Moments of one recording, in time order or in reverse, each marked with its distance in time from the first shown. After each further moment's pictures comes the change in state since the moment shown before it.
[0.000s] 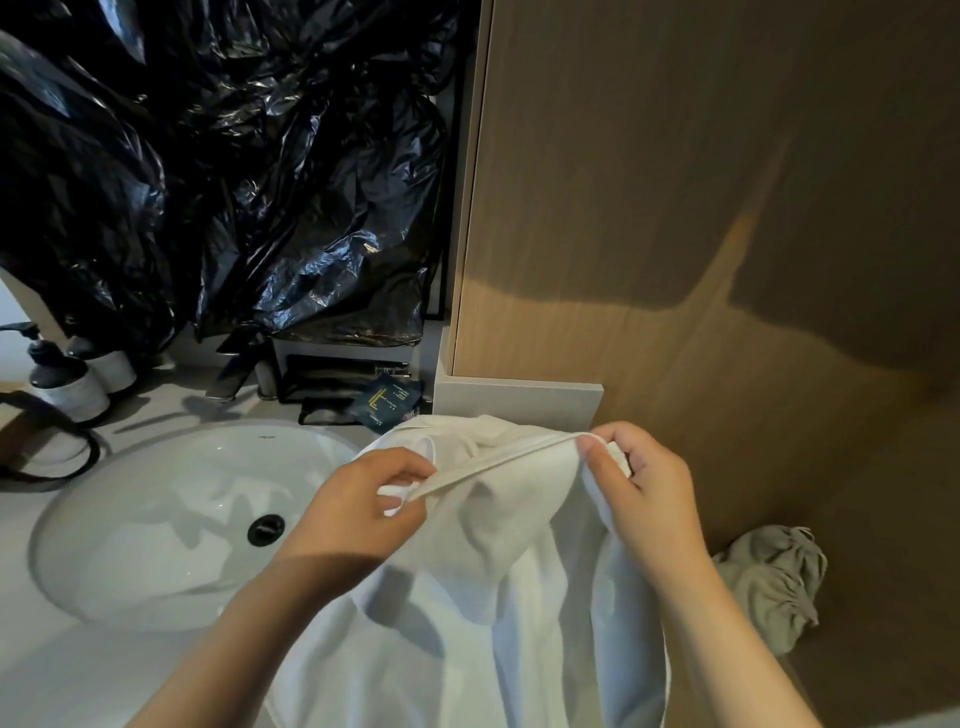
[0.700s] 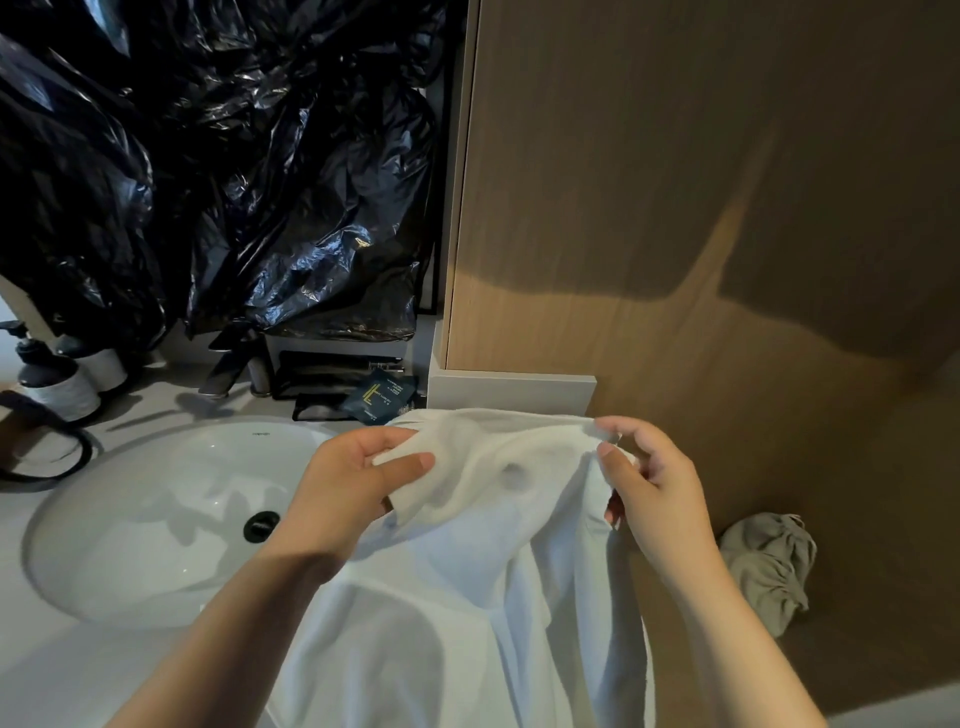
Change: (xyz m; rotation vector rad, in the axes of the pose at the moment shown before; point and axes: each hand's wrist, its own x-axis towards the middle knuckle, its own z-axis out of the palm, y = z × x) left_hand 0.008 0.020 -0.003 -0.668 0.046 -0.425; right_hand -0.012 0.003 -0.012 0.189 0.011 0.283
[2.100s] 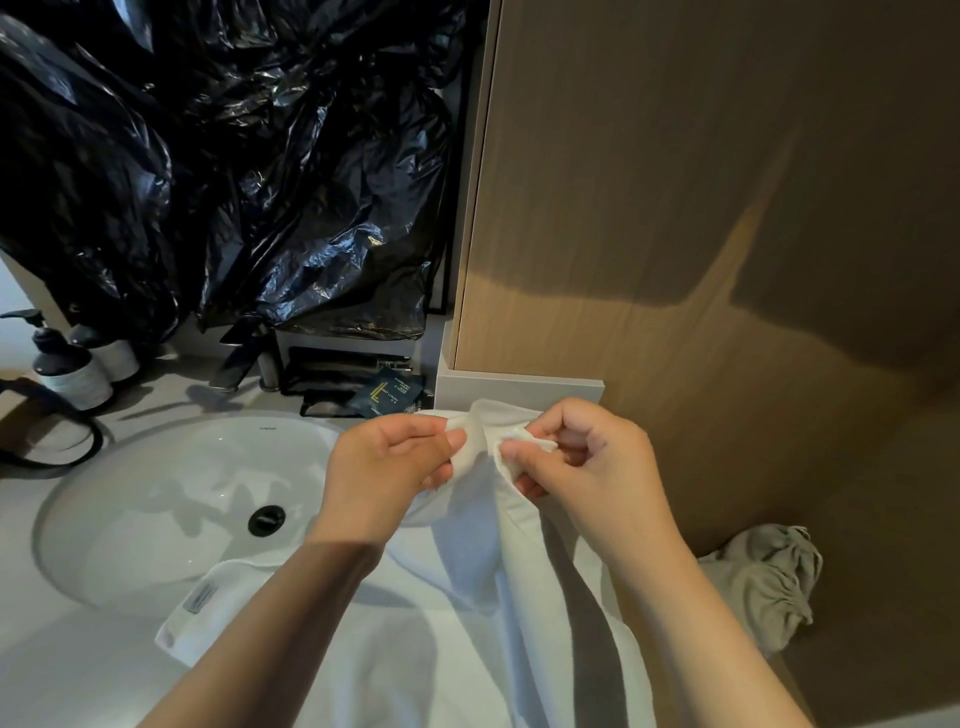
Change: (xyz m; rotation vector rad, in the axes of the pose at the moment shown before) left_hand -0.008 0.014 0.027 -0.122 0.158 0.063; right_hand -0.011 -0.068 0.038 0.047 -0.226 -0.169
